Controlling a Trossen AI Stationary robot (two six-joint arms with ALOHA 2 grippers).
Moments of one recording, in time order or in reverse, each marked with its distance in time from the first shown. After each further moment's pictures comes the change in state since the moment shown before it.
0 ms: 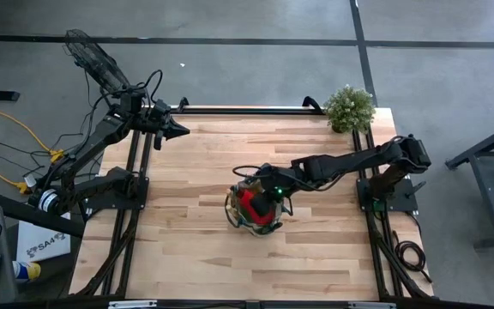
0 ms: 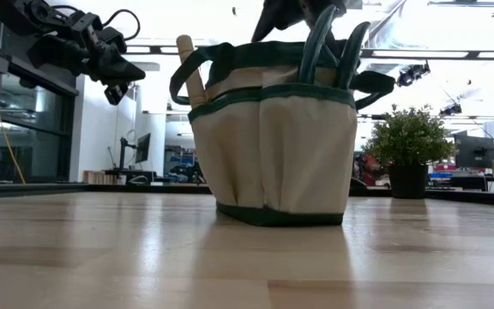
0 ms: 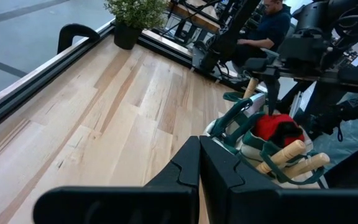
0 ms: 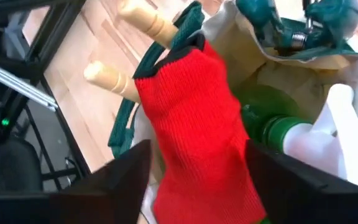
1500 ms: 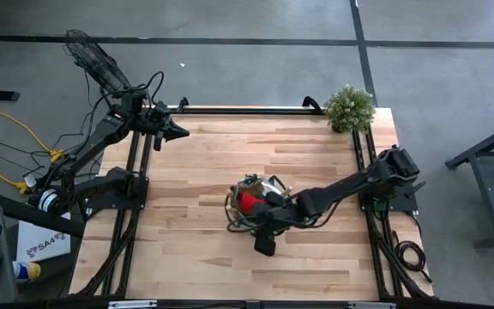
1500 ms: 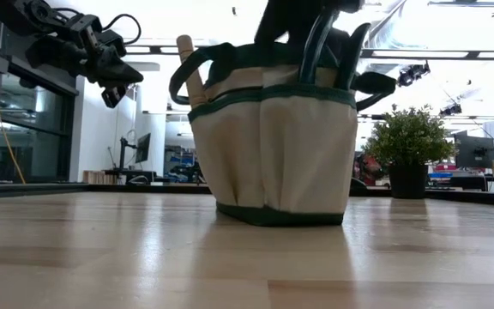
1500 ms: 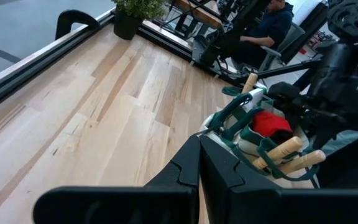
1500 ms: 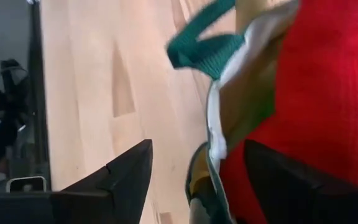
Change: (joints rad) left arm 0.000 0.000 0.000 -0.055 -0.006 0.004; right arm 0.231 0.150 0.055 0.039 0.180 -0.350
